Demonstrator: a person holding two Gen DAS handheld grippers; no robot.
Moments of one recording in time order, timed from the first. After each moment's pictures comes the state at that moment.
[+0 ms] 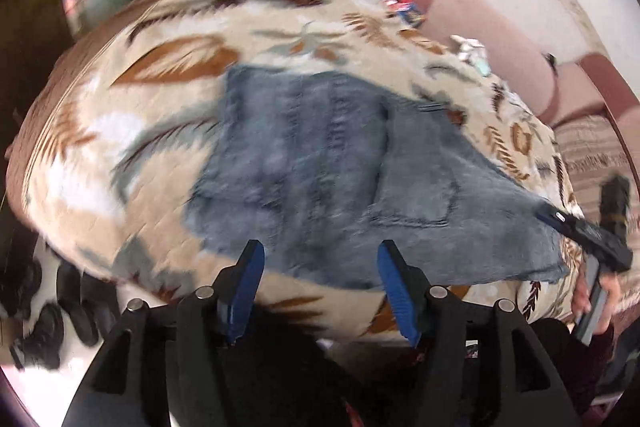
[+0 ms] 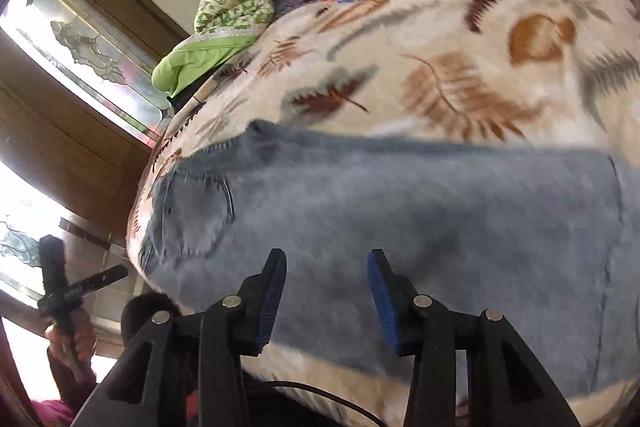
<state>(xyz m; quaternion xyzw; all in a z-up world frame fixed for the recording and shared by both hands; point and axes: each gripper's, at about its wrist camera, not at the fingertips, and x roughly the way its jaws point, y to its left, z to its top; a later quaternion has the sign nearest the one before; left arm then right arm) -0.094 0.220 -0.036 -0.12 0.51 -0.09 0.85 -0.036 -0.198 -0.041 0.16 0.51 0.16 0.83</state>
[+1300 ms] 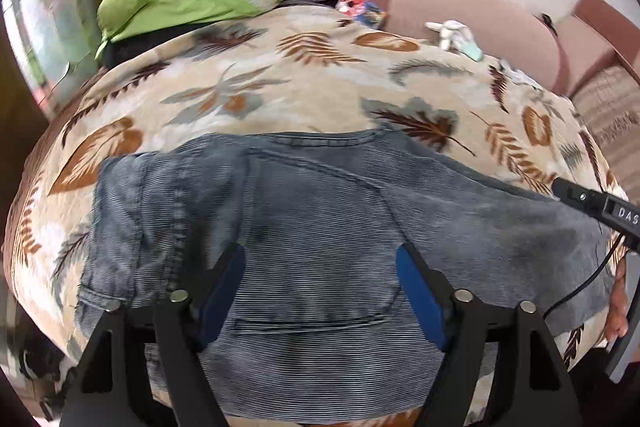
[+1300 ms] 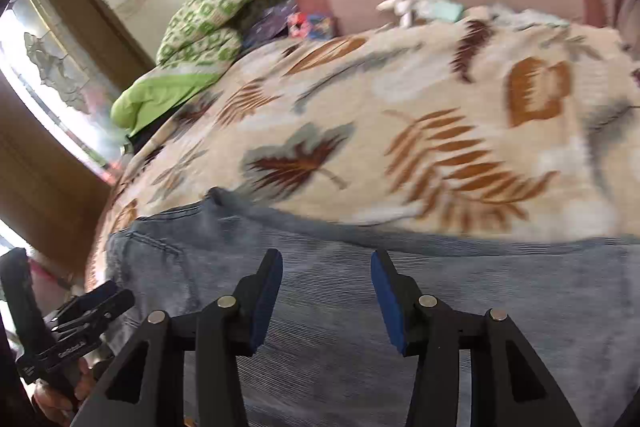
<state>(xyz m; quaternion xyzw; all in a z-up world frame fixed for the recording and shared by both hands) -0.011 0.102 -0.056 -0.01 0.47 -0.07 0.88 0.010 -0.200 -0.043 0.14 0.47 0.07 0.87</state>
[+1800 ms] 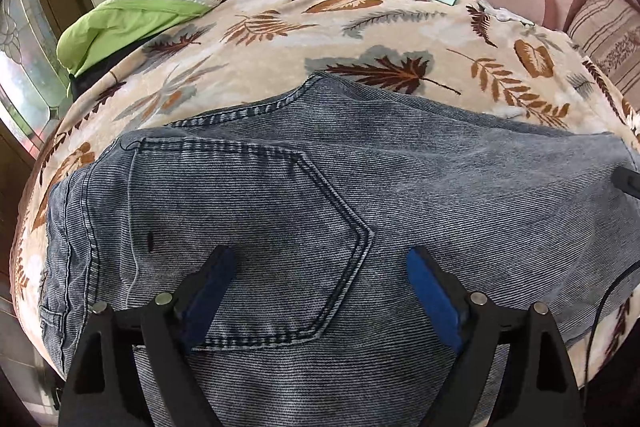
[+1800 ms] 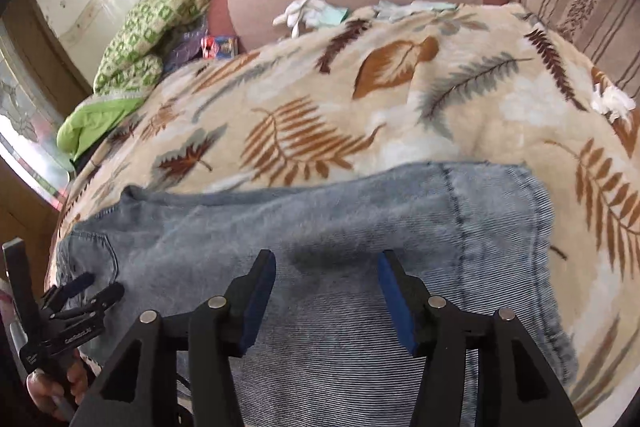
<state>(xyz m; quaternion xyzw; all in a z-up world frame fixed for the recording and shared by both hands) -0.009 0.035 -0.106 0.09 0.47 -0.07 0.87 -0.053 -0.281 -0.060 0.14 0.47 -0.04 0.87</state>
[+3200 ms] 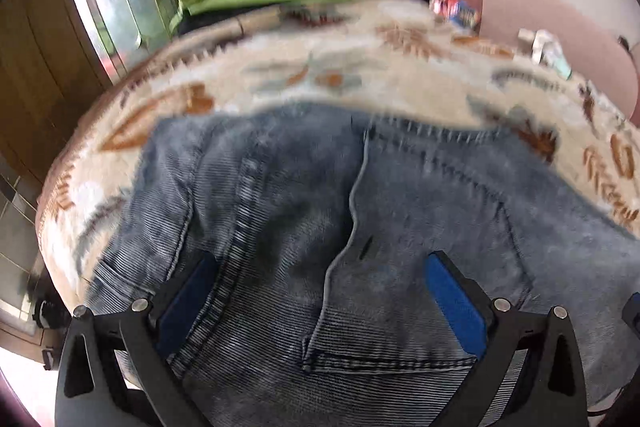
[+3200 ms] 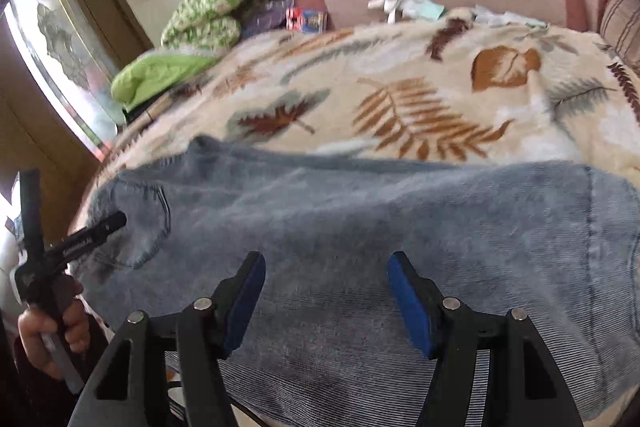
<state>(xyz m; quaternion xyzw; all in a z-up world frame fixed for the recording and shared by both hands) 0.001 0.131 -0.108 -0.01 0.48 0.09 0.87 -0.046 -0.199 -0.082 0.10 0.47 0.07 0.87</state>
